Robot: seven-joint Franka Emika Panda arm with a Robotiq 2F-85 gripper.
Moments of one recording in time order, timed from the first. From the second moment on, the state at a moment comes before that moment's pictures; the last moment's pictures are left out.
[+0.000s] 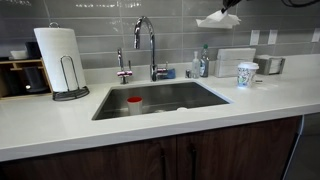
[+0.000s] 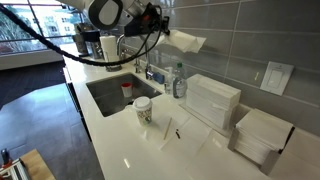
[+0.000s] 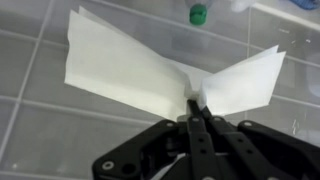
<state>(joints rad) -0.14 -0.06 -0.10 -2.00 0.28 2.92 -0.50</state>
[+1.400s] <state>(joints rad) -0.30 -0.09 -0.32 -2.22 0.13 2.59 -0.10</state>
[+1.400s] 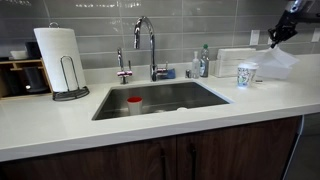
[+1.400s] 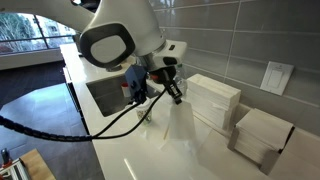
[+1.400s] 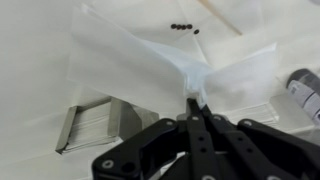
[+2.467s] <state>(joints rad) -0.32 0.26 -0.45 -2.08 -0.41 2.63 0.78</state>
